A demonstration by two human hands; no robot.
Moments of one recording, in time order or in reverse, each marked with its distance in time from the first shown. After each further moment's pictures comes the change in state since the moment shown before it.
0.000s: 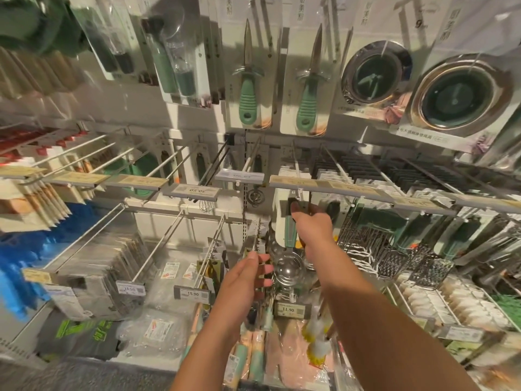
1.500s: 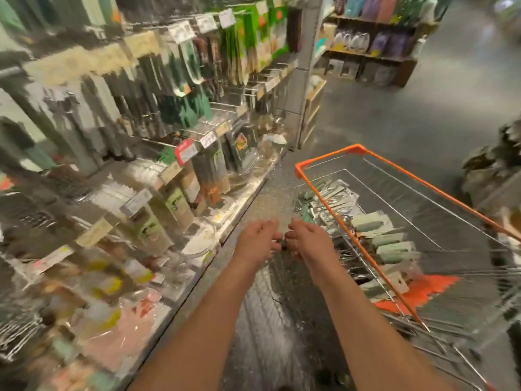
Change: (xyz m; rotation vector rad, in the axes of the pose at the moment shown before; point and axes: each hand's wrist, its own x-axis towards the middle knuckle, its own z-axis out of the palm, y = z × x) left_hand -0.333 -0.225 0.387 0.630 -1.151 -0.160; right_hand -0.378 0.240 -0.522 0.303 0.933 0.274
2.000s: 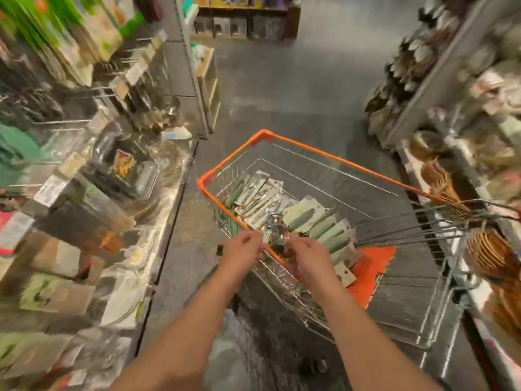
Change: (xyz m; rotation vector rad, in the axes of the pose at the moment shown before) left_hand 0.198 0.003 0.186 0.245 -0.293 -0.087; right_hand 0.143 0.026 -0.159 0.069 0.399 0.254
